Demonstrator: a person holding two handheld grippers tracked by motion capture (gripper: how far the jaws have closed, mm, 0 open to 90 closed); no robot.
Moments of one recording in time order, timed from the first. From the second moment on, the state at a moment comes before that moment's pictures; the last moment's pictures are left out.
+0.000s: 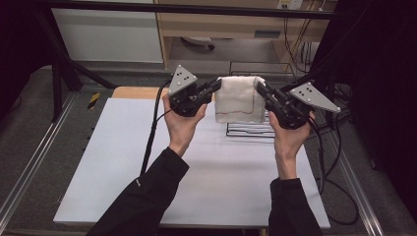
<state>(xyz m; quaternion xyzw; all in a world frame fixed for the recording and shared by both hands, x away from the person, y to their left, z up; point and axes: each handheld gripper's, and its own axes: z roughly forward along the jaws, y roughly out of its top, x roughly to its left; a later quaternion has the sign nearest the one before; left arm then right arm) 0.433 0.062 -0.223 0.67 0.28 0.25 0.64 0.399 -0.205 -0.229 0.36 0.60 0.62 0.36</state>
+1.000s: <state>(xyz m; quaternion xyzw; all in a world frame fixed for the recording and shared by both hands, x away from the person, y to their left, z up) 0.460 0.034 -0.180 0.66 0.27 0.25 0.66 0.419 -0.227 -0.187 0.37 0.58 0.62 0.38</state>
